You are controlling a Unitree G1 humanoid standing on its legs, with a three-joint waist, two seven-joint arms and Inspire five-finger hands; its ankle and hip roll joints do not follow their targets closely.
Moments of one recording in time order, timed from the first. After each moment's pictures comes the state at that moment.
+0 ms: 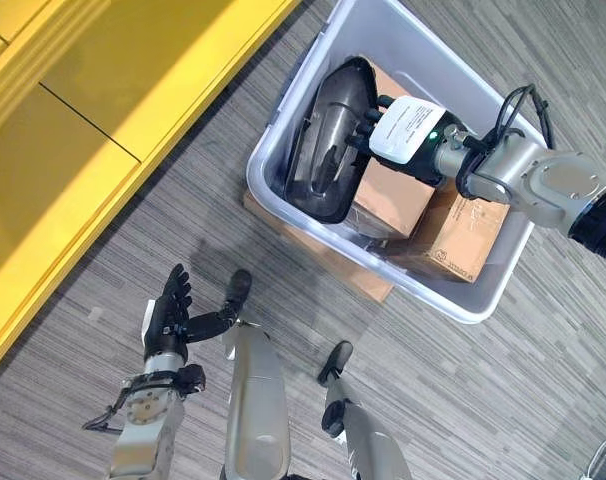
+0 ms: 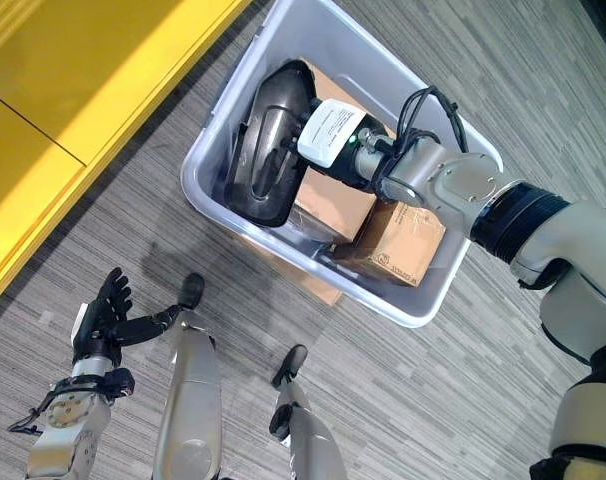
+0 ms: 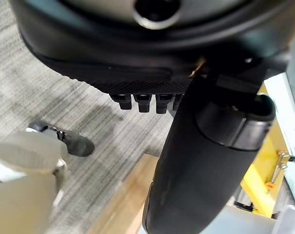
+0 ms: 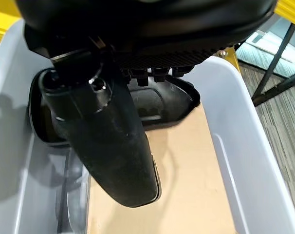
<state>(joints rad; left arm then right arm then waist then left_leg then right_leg) 0.14 0.37 0.14 -0.01 -0.31 0.05 0.15 -1.58 -0.92 1.44 0.49 -0.59 -0.10 -0.02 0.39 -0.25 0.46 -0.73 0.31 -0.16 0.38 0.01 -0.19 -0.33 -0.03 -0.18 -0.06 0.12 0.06</state>
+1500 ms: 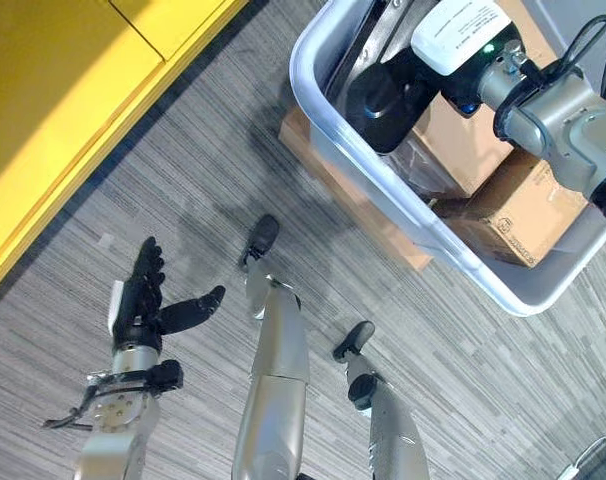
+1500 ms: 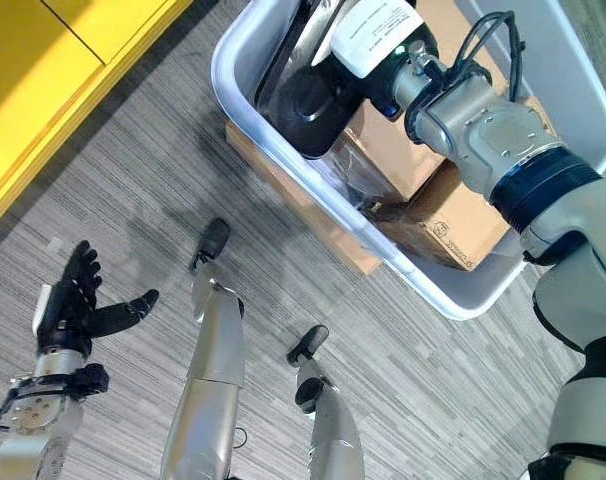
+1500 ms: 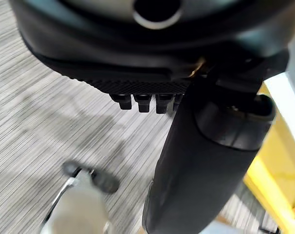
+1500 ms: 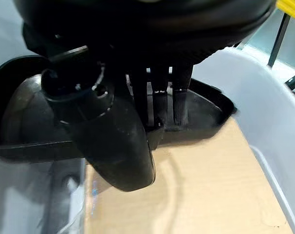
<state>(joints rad) 0.23 0.48 0.09 -0.17 -0.38 0.00 0.22 -1.61 -0.90 1.33 0.67 -0.59 -0.06 -0.10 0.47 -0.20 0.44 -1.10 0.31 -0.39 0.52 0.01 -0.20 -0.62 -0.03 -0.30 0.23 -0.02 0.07</state>
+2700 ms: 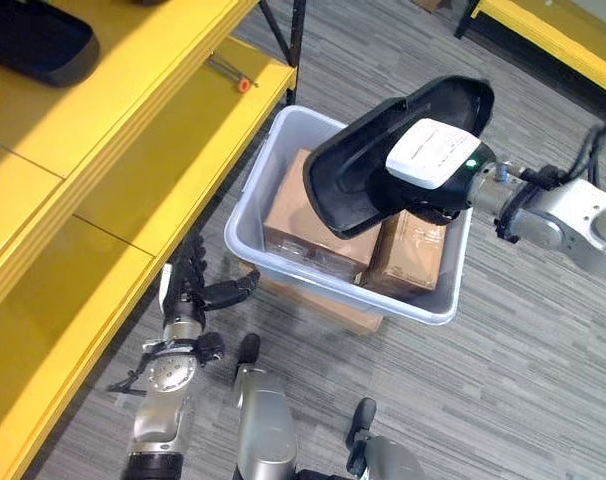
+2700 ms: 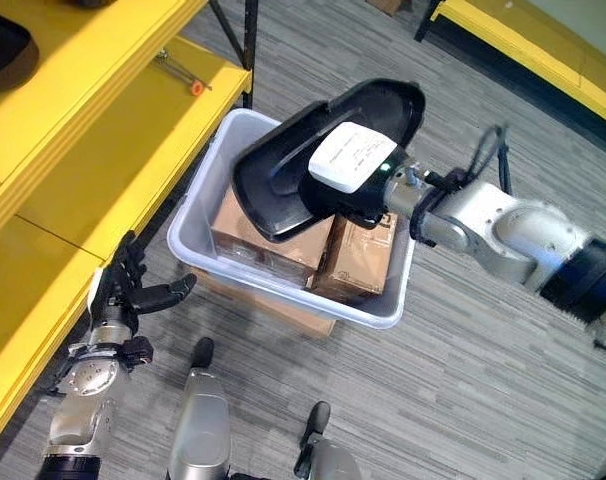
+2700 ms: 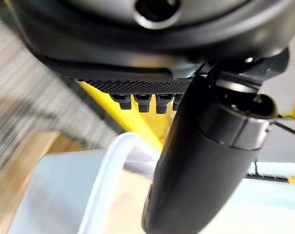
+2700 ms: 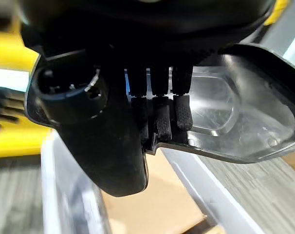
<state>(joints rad) -0.05 0.34 0.12 -0.05 -0.17 0.09 0.18 -1.21 -1.25 1.10 -0.03 -0.39 -0.11 -0.07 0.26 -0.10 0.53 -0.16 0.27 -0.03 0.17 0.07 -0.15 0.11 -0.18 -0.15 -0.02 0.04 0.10</state>
